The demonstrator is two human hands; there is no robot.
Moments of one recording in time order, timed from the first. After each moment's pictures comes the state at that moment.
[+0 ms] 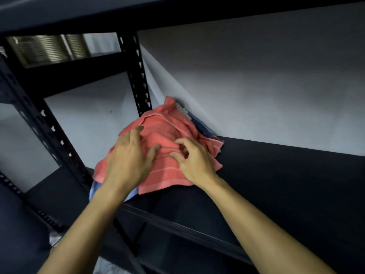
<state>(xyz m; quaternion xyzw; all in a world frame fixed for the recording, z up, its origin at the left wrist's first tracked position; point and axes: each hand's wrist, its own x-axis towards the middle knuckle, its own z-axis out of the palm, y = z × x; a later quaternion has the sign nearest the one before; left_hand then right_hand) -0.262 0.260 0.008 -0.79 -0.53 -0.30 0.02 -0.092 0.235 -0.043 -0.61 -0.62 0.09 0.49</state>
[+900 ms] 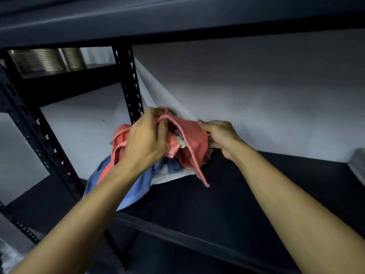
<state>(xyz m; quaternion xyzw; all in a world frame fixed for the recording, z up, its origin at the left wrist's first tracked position) -0.212 0.251 0.059 -0.81 -0.35 -0.47 -0.04 -0.014 0.229 0.042 -0.61 -0.38 0.36 0.59</state>
